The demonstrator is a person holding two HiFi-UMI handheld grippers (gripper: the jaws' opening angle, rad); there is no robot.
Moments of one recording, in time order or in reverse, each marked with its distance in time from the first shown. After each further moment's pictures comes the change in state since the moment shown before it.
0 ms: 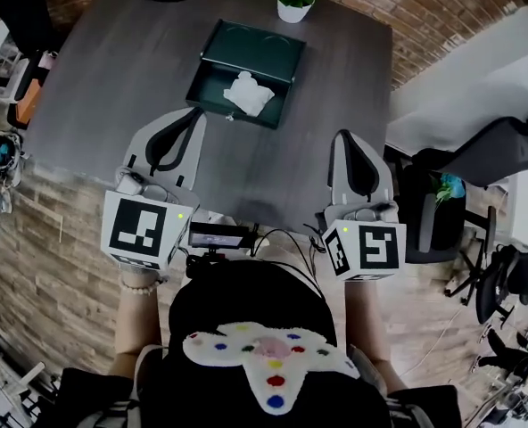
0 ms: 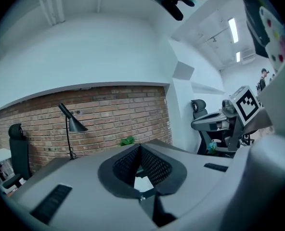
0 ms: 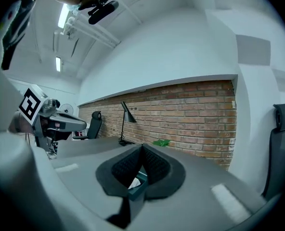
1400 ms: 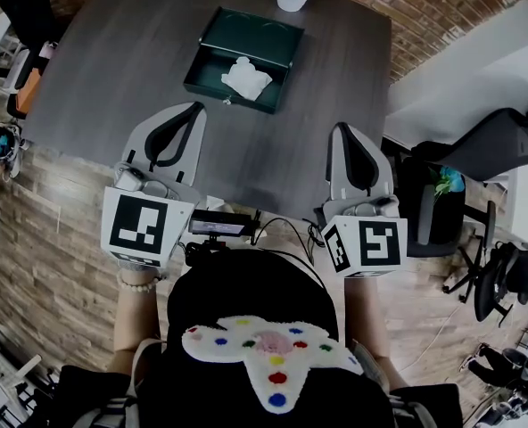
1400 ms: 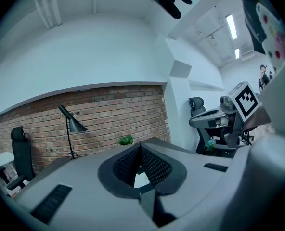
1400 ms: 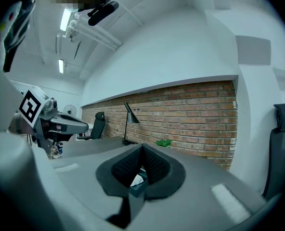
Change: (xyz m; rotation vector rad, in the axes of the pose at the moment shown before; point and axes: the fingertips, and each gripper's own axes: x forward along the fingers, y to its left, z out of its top) left arm -0.018 -0.029 -0.004 0.024 0.022 0.015; right arm -0.027 0.003 -0.002 0.005 -0.007 0.035
